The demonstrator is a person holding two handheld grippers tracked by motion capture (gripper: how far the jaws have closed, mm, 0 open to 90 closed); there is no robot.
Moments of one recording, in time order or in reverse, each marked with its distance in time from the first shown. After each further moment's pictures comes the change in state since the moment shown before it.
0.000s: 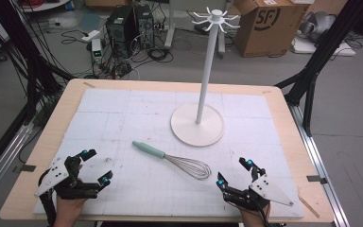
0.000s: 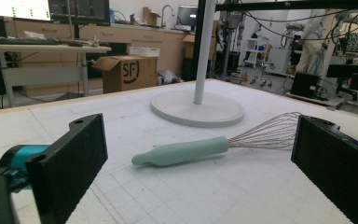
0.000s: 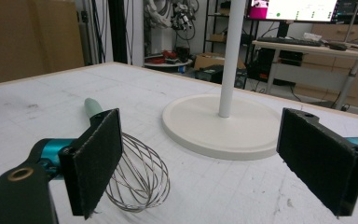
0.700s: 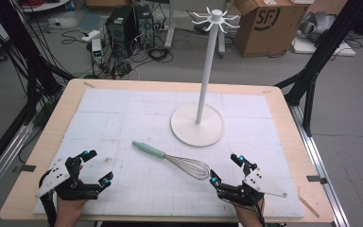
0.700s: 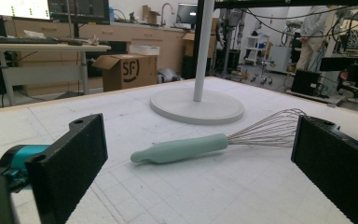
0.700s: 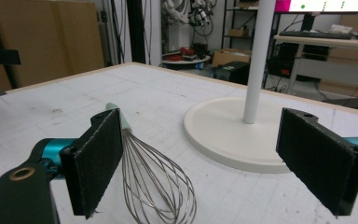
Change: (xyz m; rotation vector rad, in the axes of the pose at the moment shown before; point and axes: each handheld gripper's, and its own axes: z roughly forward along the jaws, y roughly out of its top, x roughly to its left) left arm -0.002 -0.002 -0.001 0.007 -0.001 0.008; right arm 0.006 0.012 0.018 0.023 0.085 0.028
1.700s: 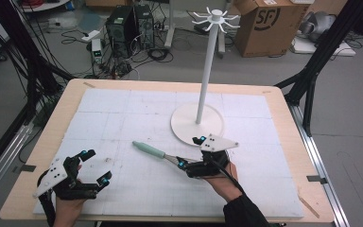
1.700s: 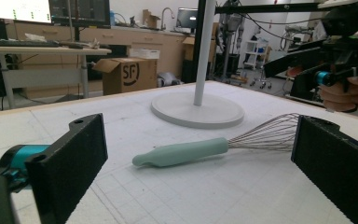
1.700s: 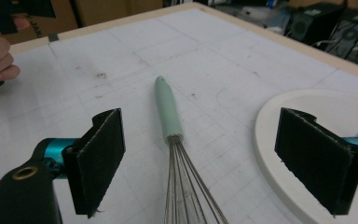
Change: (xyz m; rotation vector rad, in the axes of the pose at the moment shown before) left arm 0.002 0.001 -0.002 -0.017 -0.001 -0.010; right arm 0.020 0.045 0.107 0.315 0.276 -0.078
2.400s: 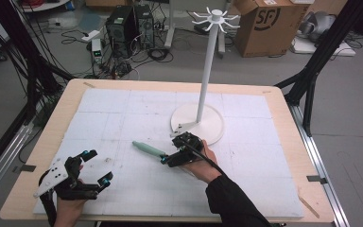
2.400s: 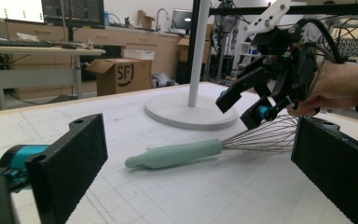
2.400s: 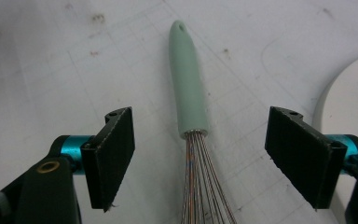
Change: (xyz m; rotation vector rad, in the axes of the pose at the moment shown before) left arm 0.000 0.000 0.002 -0.005 -0.020 -0.010; right arm -0.003 0.021 0.077 0.349 0.106 0.008
